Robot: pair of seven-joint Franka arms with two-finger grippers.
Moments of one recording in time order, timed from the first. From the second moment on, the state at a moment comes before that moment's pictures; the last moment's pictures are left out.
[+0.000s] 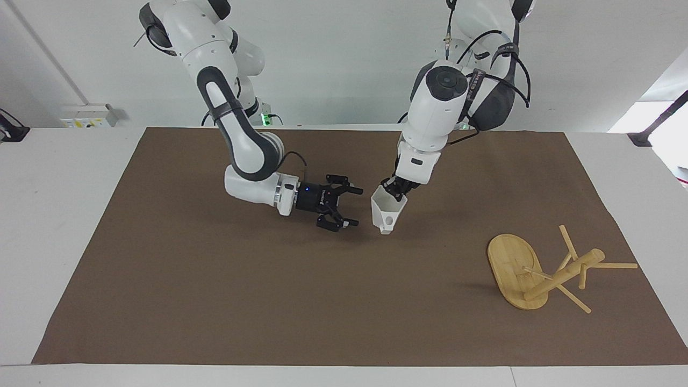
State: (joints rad) left arm -0.58 0.27 0.01 -1.54 -0.06 1.85 -1.00; right arm -0.34 0.42 0.67 -2.06 1.63 2.14 -2.38
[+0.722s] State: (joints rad) left arm -0.54 0.18 0.01 -1.73 0.21 2.06 -1.18; right arm -0.40 0.19 0.02 -2.01 0.95 1.57 -2.27
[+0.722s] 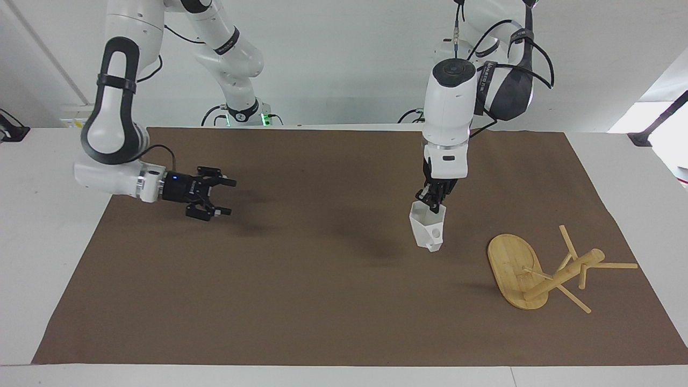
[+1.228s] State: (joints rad) left arm -0.46 0.13 0.01 -1.88 0.30 2.32 -1.35; right arm -0.30 0.04 -0.10 -1.80 0.52 1.51 -1.58
